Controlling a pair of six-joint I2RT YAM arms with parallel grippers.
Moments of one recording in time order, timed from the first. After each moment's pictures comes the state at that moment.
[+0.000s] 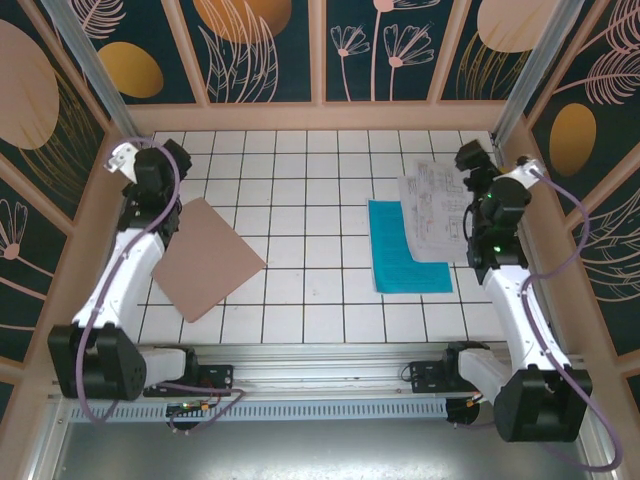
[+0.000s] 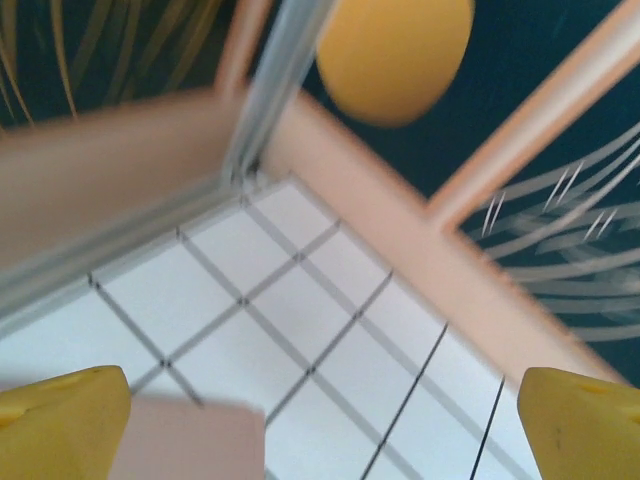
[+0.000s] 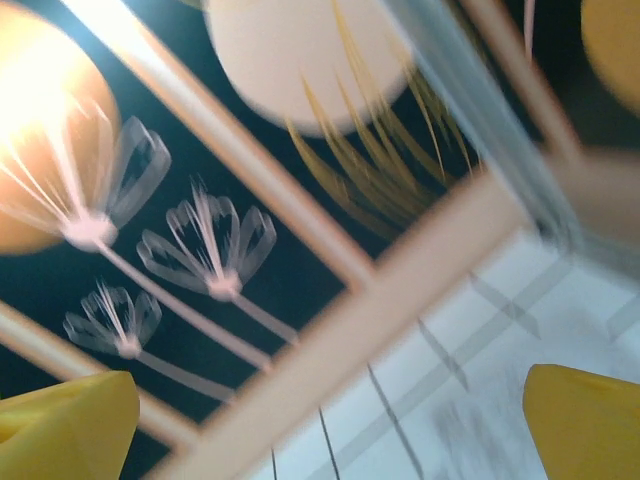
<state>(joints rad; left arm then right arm) -0.05 1.32 1.10 -0.24 -0.43 -0.74 0.04 1.03 0.80 0.12 0.19 0.75</state>
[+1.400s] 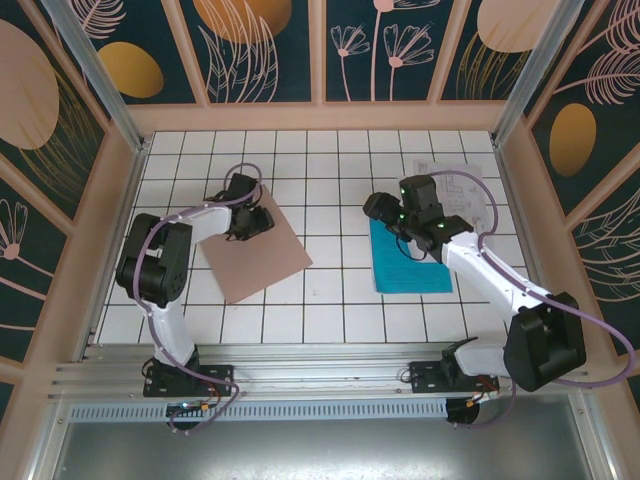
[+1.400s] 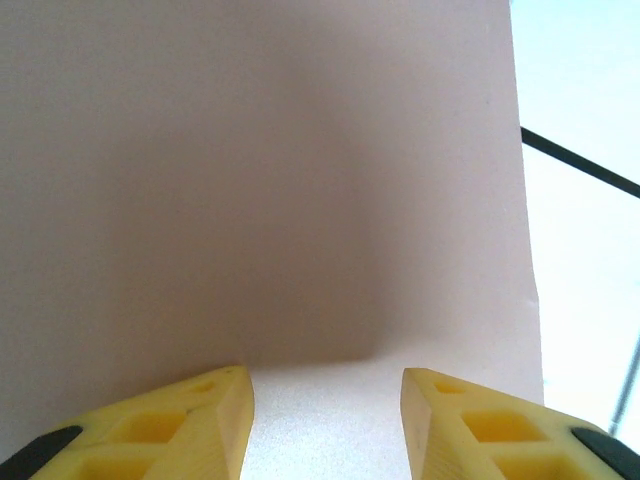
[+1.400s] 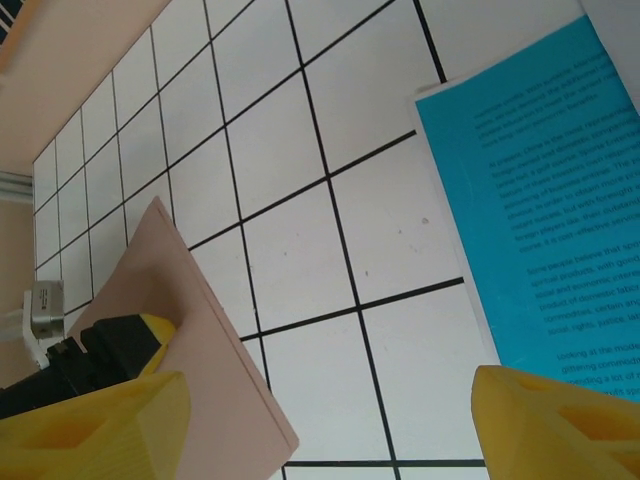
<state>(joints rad) -0.32 1.91 1.15 -0.33 0.11 -0.70 0.43 1.30 0.93 -0.35 -0.08 0.87</state>
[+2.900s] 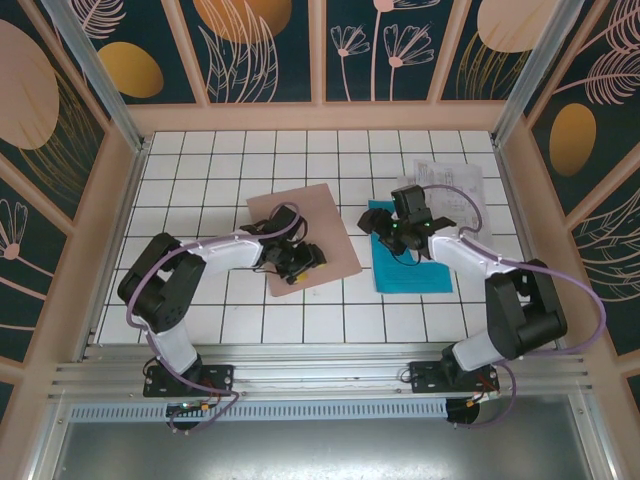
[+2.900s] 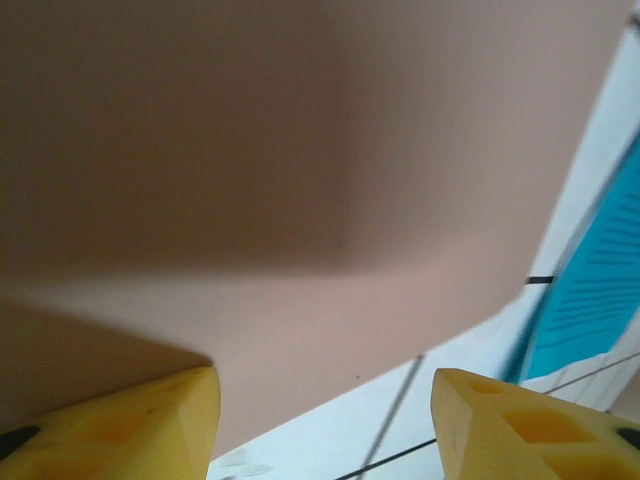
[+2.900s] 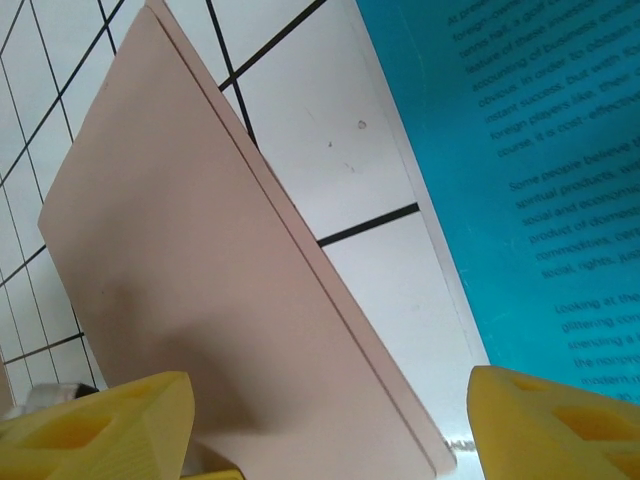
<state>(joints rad) -0.66 1.77 0.97 -0.32 0.39 -1.11 0.41 1.49 0.88 -0.27 -0.23 0.91</state>
